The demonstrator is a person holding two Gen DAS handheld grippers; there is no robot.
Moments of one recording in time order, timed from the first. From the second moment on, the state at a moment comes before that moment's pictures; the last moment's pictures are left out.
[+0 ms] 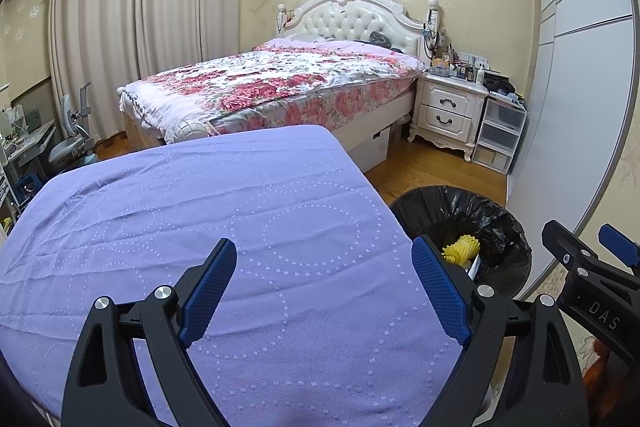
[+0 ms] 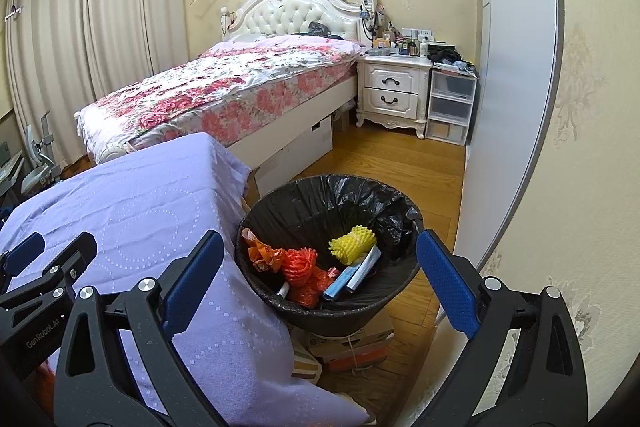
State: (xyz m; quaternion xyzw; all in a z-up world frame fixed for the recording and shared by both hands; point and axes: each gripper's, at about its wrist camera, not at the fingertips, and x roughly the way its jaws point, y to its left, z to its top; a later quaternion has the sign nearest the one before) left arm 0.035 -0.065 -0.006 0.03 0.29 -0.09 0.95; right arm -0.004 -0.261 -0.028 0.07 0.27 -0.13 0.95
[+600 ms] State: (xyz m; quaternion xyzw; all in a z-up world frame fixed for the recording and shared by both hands) left arm 0.033 -0.061 -0.003 0.03 0.28 -0.09 0.95; right arm -0.006 -0.259 -0.023 0.07 0.27 -0.13 0.95
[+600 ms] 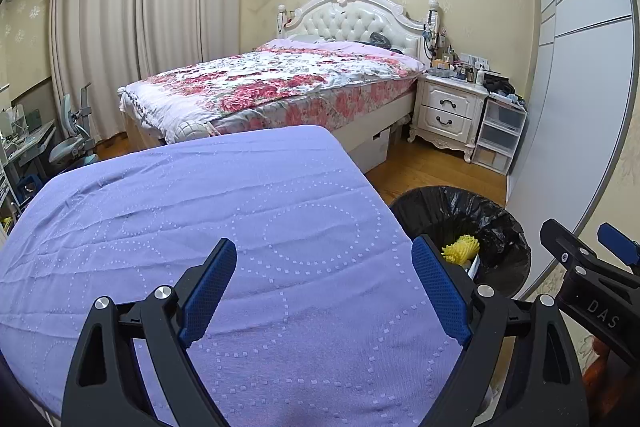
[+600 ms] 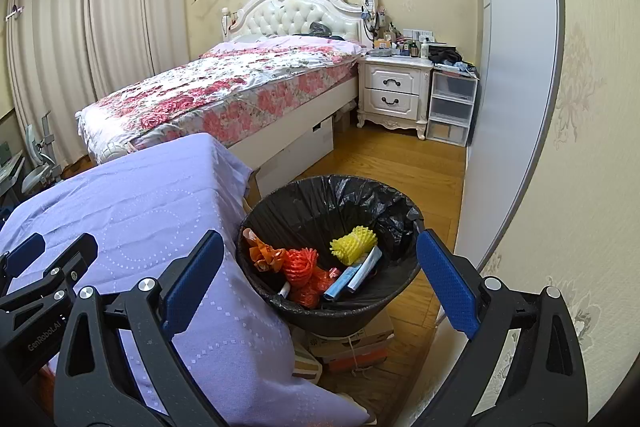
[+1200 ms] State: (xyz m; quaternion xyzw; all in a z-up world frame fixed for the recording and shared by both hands) left arm 0.033 -0.062 -0.003 0.03 0.28 -0.09 0.95; right arm -0.006 -0.259 -0.022 0.07 0.27 -0.13 0.95
